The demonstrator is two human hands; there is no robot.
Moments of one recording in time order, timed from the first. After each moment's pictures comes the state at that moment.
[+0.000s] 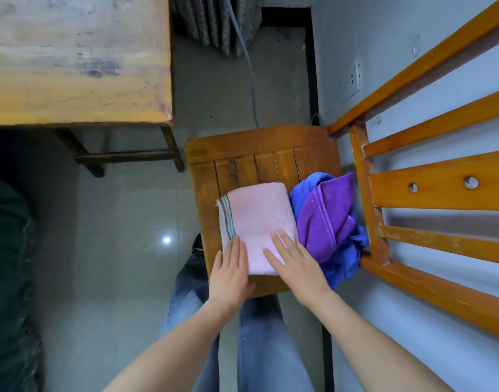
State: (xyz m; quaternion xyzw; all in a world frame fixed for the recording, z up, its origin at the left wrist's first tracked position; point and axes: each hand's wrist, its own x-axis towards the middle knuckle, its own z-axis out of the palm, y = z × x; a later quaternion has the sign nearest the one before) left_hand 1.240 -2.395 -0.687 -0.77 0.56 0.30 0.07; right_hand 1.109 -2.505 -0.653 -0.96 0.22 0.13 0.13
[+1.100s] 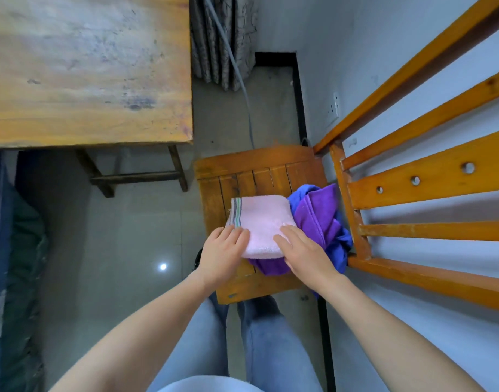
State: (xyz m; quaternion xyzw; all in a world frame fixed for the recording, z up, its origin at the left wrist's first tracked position) left_hand 1.297 -2.420 -0.634 -0.71 0.68 0.11 -0.12; right_hand 1.122 -2.521 -0.579 -0.96 0.25 0.07 0.12
